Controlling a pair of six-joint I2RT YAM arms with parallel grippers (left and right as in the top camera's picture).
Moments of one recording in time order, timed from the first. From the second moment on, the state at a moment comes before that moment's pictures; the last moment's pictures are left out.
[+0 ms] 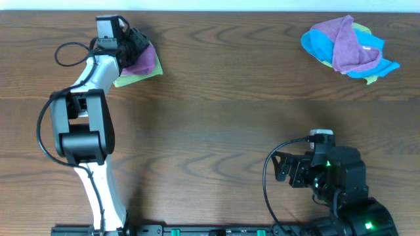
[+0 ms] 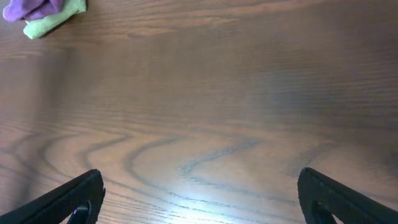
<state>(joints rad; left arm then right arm) 0.05 2.24 1.61 -0.14 0.31 -0.73 0.25 0.57 0.64 -0.86 -0.15 0.39</state>
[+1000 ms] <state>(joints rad) 0.06 1.90 1.62 -0.51 0.27 -0.54 0.25 0.57 0.64 -0.86 -0.15 0.39</state>
